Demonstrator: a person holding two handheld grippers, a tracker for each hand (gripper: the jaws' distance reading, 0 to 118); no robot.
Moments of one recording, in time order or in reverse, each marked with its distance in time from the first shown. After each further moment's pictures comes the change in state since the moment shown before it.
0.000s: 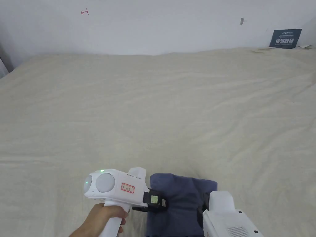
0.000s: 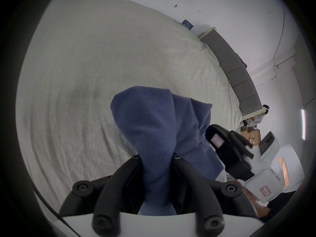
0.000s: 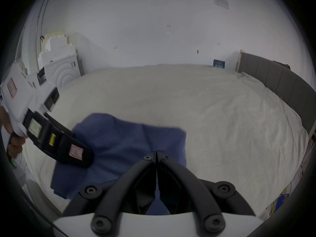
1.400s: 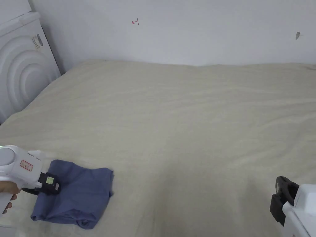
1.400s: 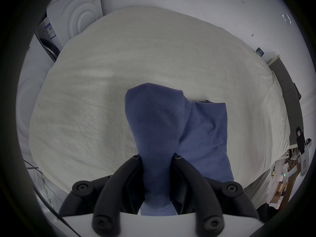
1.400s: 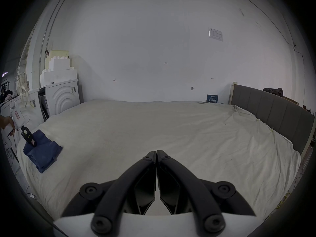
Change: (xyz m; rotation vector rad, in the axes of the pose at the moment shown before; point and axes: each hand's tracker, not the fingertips) left arm -0.232 -0.002 0.263 0.060 0.584 0.222; right arm 0.007 0.083 0.034 0.231 -0.057 0.030
